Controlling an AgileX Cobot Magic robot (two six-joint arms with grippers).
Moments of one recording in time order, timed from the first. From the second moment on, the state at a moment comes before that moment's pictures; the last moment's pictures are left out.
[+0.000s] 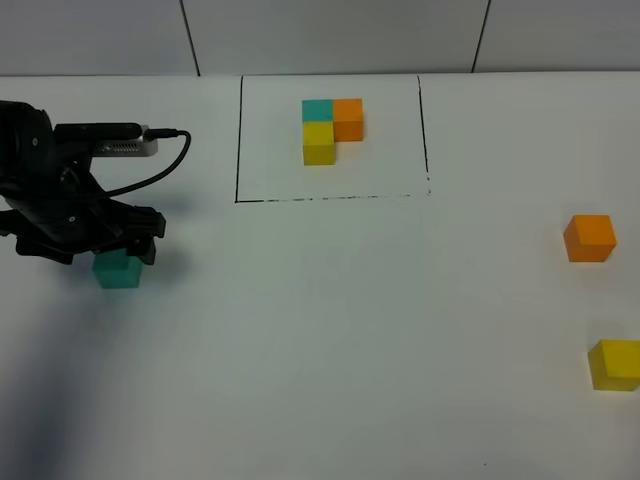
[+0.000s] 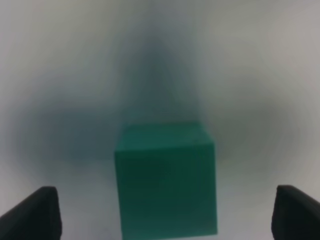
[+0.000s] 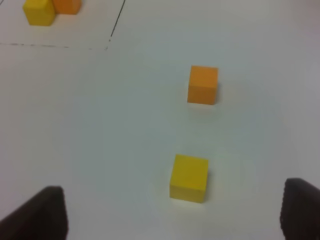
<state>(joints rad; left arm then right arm) -0.16 1.86 -1.08 -0.03 0.58 -0.13 0.02 0.01 -0.50 0.08 1.07 -0.13</state>
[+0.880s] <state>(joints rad) -0.16 1.96 -1.13 -0.05 0.61 -0.13 0.02 0.01 -0.50 0.08 1.07 -0.13</state>
